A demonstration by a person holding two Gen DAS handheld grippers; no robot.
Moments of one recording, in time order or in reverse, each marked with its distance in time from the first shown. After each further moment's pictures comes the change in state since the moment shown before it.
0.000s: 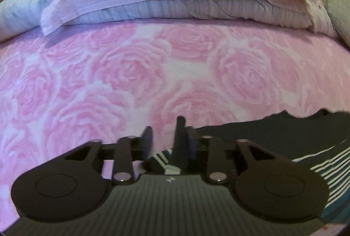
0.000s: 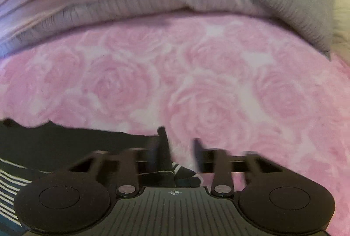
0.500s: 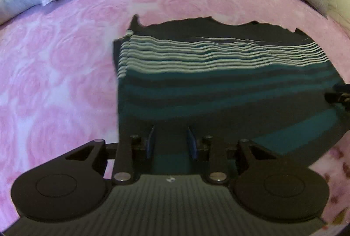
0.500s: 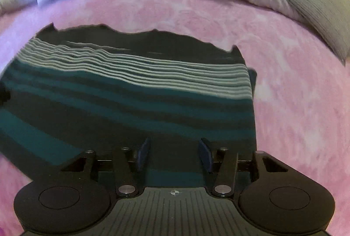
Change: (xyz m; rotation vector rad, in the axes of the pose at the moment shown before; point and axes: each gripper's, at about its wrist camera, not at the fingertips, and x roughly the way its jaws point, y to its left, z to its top) left arm -0.115 -0.038 -0.140 0.140 0.074 -0.112; right arm -0.099 0.057 -0.143 -0.195 0.046 0.150
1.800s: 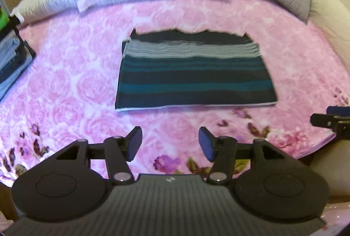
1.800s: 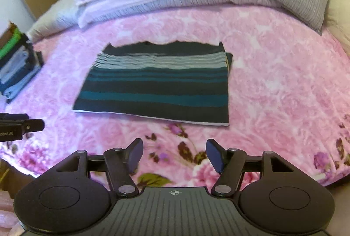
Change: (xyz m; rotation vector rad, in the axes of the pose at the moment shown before) left arm -0.286 -0.139 -0.027 -0.075 0.079 0.098; right arm -0.289 0.030 -0.026 0.093 0.076 0.129
